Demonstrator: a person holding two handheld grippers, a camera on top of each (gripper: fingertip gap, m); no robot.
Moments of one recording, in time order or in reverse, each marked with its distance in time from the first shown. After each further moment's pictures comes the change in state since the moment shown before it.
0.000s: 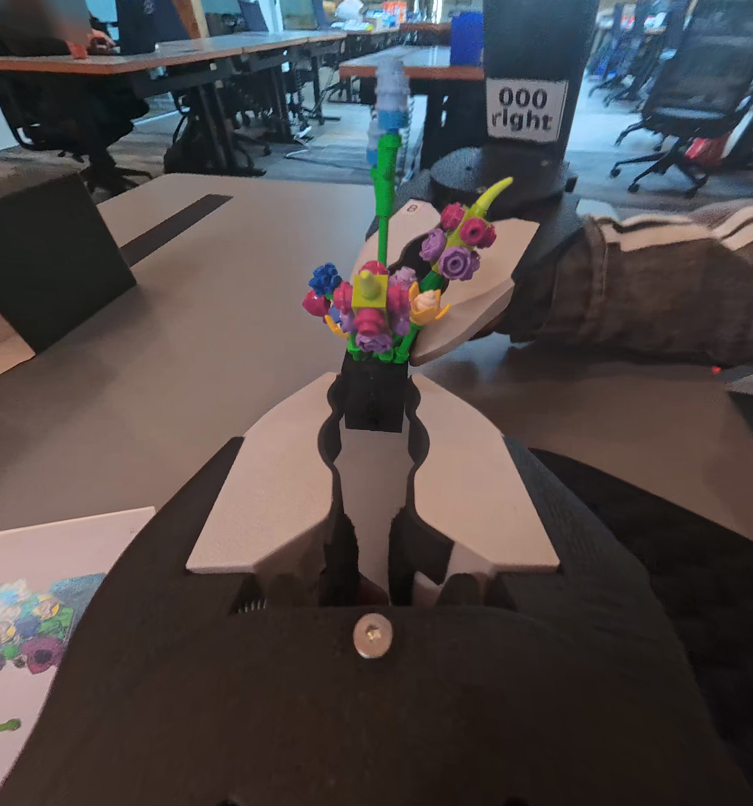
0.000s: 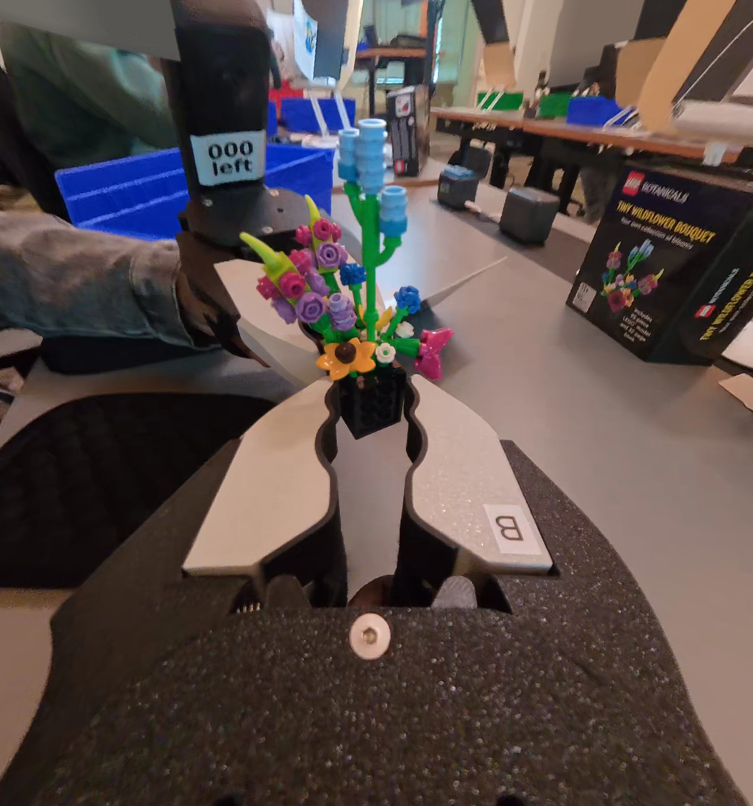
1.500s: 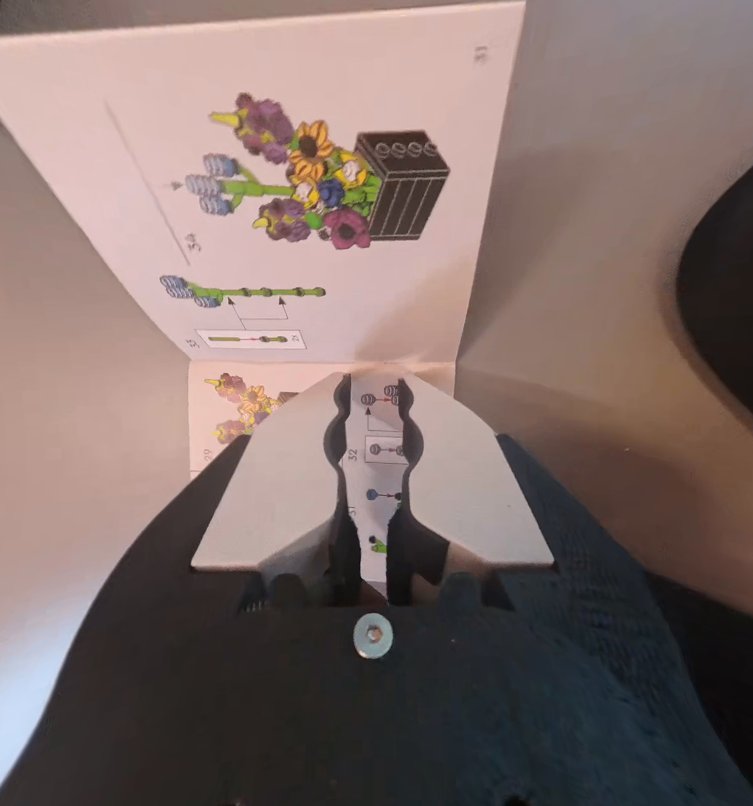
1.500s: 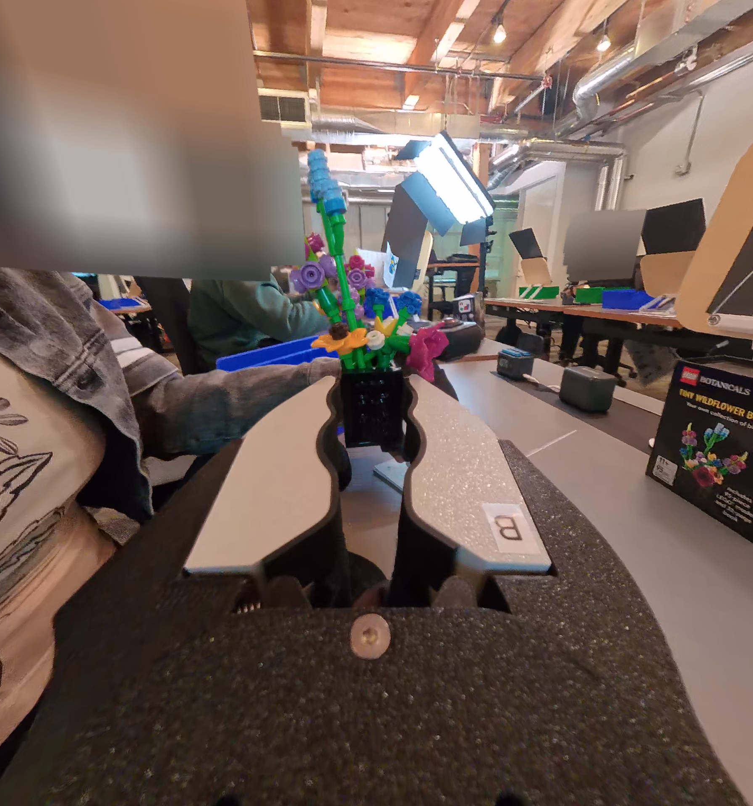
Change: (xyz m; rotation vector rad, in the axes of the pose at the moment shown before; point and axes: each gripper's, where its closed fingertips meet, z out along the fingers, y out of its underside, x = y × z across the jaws) left arm -0.090 0.109 -0.113 -0.841 -0.220 -0.045; right arm -0.052 -0.089 -0.013 0.436 -0.152 0.038
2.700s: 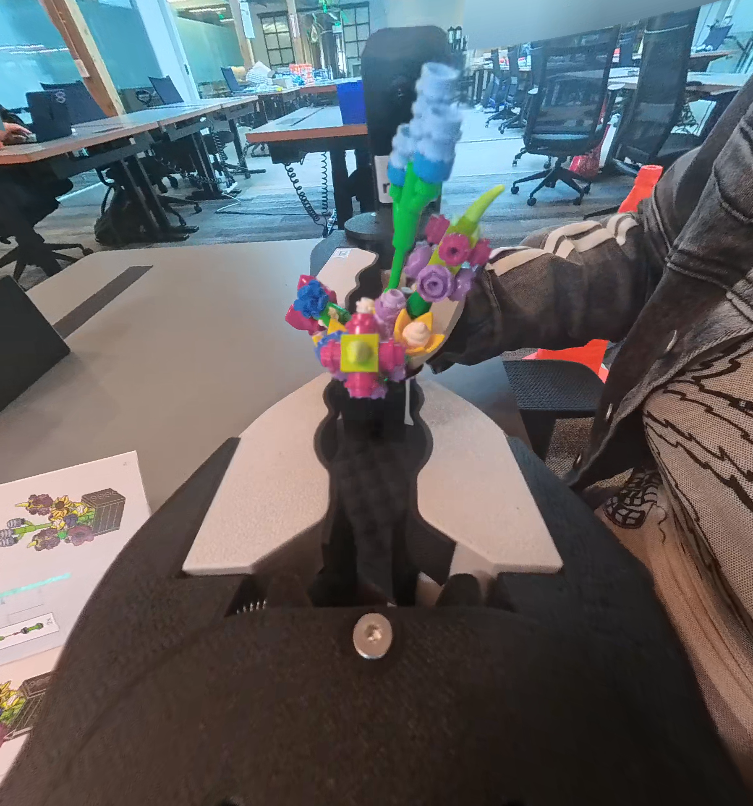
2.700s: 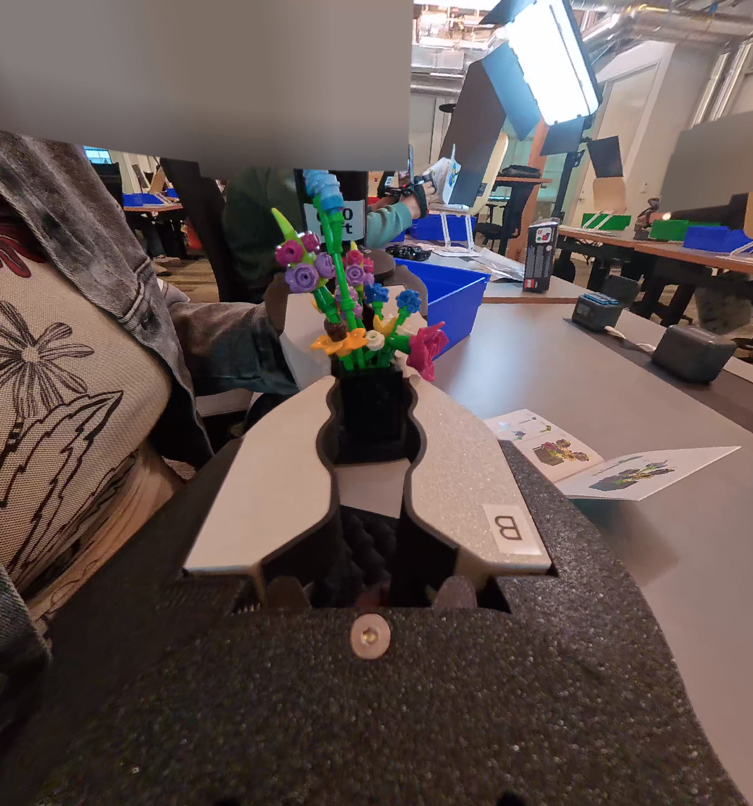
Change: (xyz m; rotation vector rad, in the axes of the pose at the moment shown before) left arm 0.180 -0.079 -0.130 0.925 0.335 0.203; right arm -0.078 0.039 0.033 -0.217 -0.089 -0.054
